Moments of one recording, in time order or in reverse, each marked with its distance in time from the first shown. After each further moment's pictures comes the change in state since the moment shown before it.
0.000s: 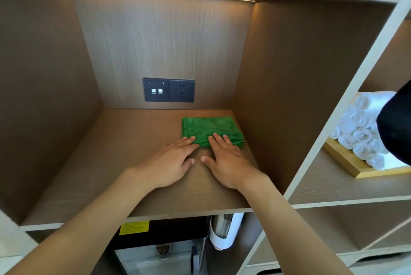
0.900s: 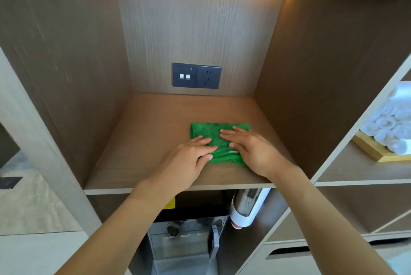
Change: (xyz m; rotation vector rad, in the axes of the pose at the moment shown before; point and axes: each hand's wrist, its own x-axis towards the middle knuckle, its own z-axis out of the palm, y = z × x) left_hand -0.091 -0.005 0.005 -0.215 0.211 0.014; right_hand -0.021 -0.018 0.020 0.150 0.147 -0.249
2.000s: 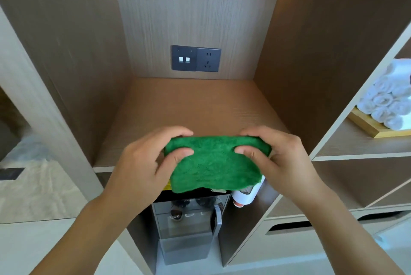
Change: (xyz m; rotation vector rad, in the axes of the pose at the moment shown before) left_hand -0.108 0.029 -0.061 -0.148 0.423 0.103; right_hand -0.111 -0.087 -0.019 0.238 0.461 -0.201
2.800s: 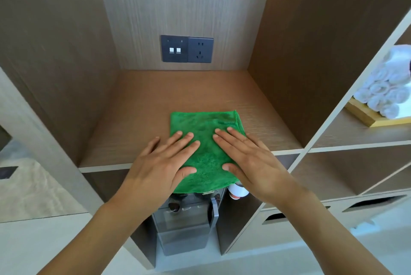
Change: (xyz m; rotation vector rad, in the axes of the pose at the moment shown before) left_hand -0.011 -0.056 0.061 0.515 -0.324 0.173; right_hand -0.023 0.063 0.042 -0.554 -0.430 -0.056
